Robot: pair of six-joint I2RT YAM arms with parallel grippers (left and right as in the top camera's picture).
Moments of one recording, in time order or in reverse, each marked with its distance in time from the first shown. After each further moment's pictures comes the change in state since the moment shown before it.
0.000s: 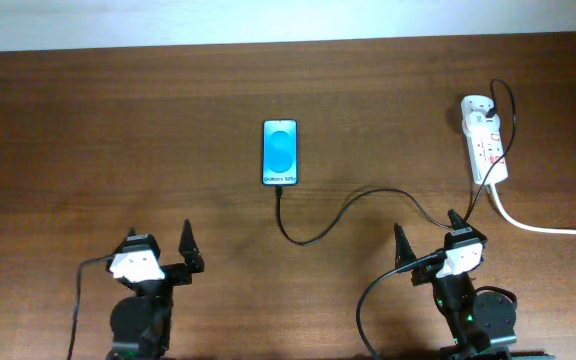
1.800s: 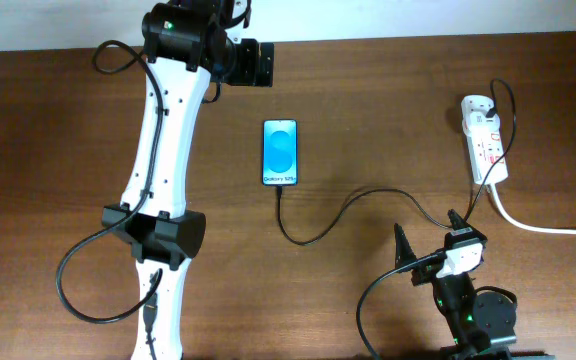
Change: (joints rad) left arm -0.192 2.224 2.841 -1.532 0.201 -0.008; right arm 0.000 0.000 0.000 0.000 0.000 0.000
